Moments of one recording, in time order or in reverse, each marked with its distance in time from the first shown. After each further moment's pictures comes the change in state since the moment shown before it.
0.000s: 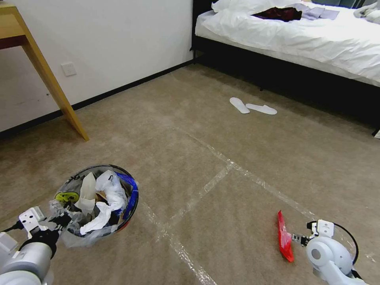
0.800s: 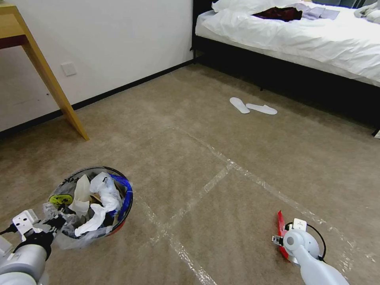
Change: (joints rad) left arm -0.006 0.004 -0.022 0.029 -0.007 -0.010 -0.001; right arm 0.212 0.075 -0.133 -0.287 0.054 0.014 -0.035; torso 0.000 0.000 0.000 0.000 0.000
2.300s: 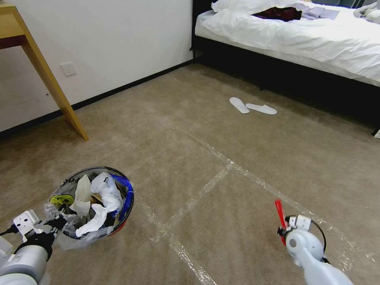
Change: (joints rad) left arm 0.013 -0.010 0.013 -0.019 0.005 -0.002 0.001; right arm -0.065 -0.065 0.037 0.284 -0.071 0.293 -0.209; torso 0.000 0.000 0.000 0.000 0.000
